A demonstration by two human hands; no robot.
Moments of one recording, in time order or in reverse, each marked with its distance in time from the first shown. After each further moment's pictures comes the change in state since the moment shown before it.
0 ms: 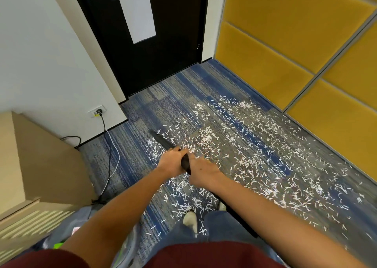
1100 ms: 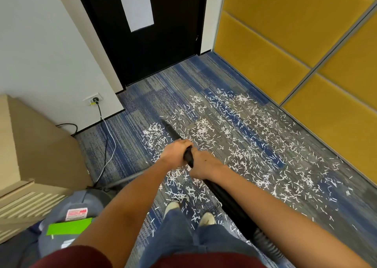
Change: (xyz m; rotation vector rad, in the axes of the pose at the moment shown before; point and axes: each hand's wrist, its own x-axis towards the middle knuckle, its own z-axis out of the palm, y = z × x) left_hand -0.016 0.045 0.011 -0.050 0.029 0.100; right_hand -0.041 0.027 -0.002 0.079 -0.080 0.048
